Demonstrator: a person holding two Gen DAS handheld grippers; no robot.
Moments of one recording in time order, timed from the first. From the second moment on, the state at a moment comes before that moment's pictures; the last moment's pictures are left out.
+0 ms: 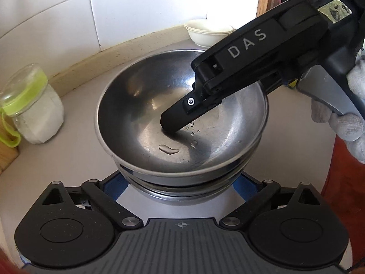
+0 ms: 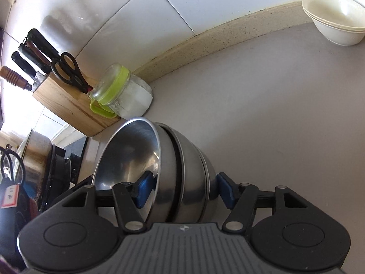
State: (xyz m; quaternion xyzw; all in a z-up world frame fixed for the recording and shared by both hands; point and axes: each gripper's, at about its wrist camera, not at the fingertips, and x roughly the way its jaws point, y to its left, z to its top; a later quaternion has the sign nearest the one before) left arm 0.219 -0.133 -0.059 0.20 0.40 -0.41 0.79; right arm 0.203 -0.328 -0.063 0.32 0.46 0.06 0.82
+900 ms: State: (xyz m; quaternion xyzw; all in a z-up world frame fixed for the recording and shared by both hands) left arm 0.186 -0.151 -0.016 0.22 0.37 -0.35 0.83; right arm 0.199 -0.328 -0.018 0.28 0.41 0.10 0.86
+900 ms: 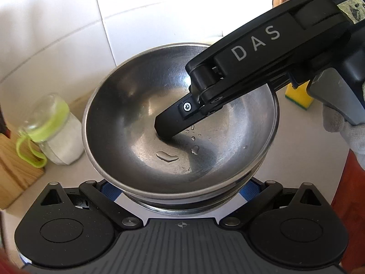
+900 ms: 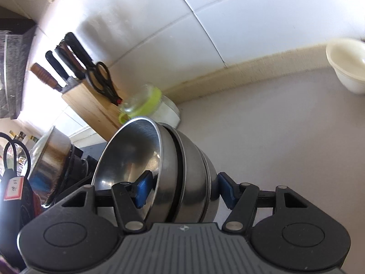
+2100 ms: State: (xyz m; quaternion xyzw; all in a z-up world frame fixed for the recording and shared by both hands) left arm -0.027 -0.092 0.045 0.19 0.37 -0.26 0.87; right arm 0.097 -0.235 0.028 0.25 0.41 0.18 0.86
